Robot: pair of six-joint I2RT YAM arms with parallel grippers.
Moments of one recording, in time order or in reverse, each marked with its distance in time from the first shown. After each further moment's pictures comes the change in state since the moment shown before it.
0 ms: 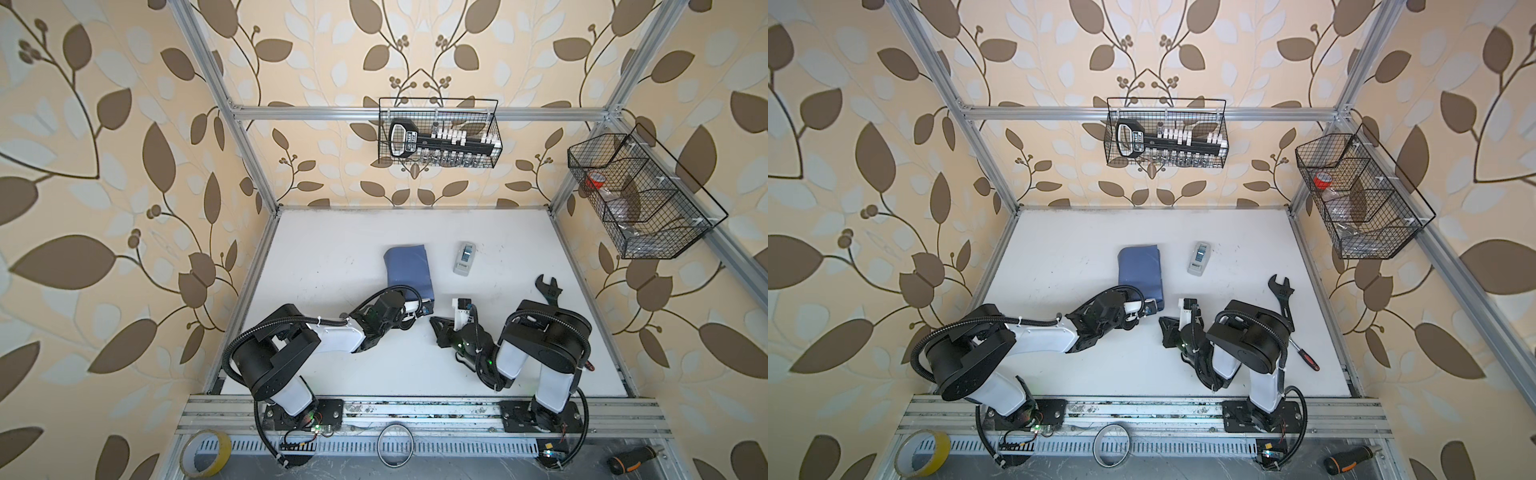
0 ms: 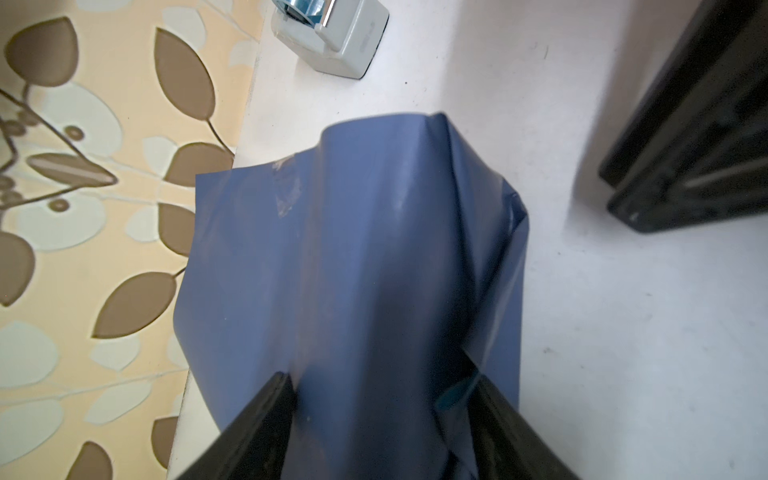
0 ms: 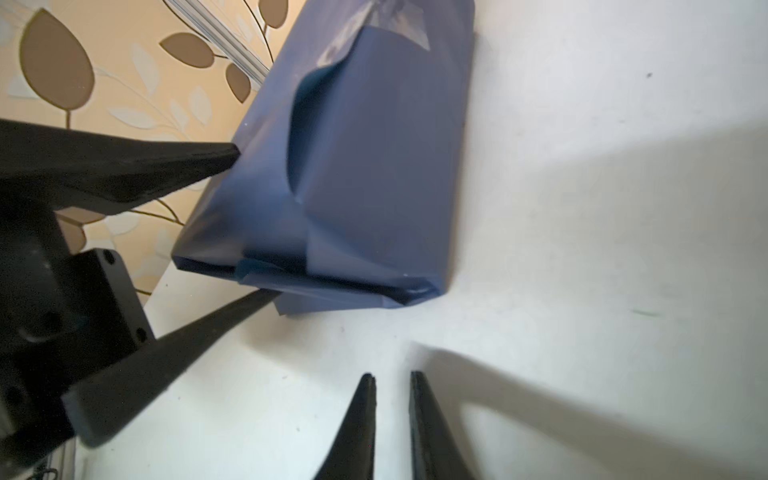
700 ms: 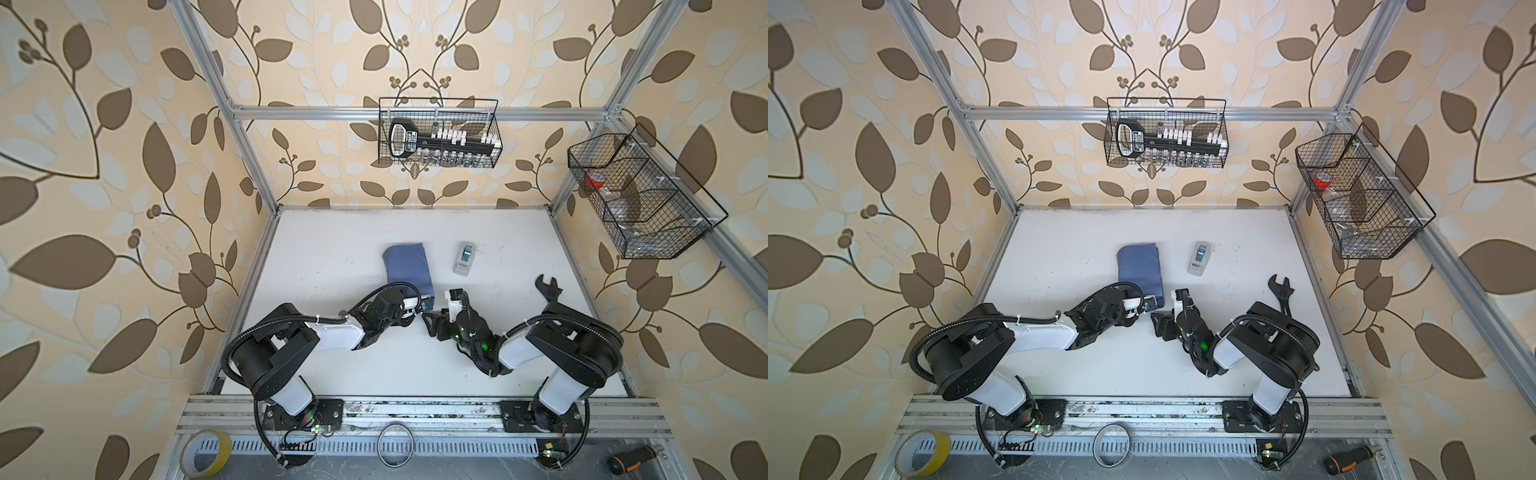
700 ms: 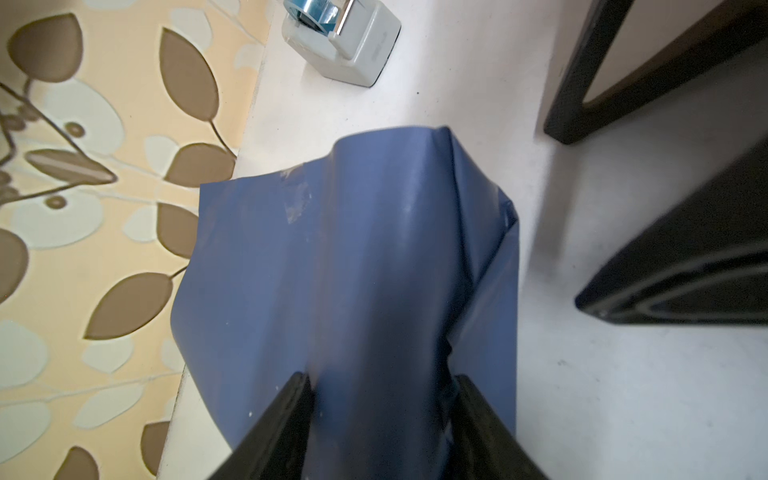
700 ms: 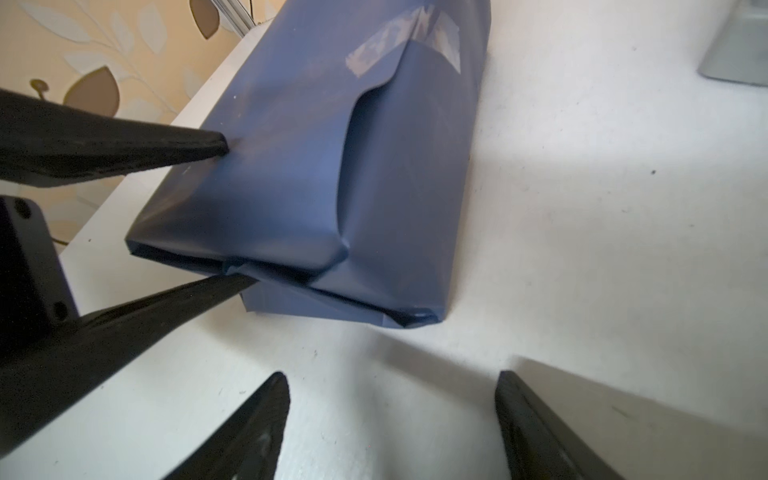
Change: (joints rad) left arm 0.021 -0.001 0.017 -0.010 0.036 -0.016; right arm -0.043 -0.162 0.131 -0.395 -0.031 -0.246
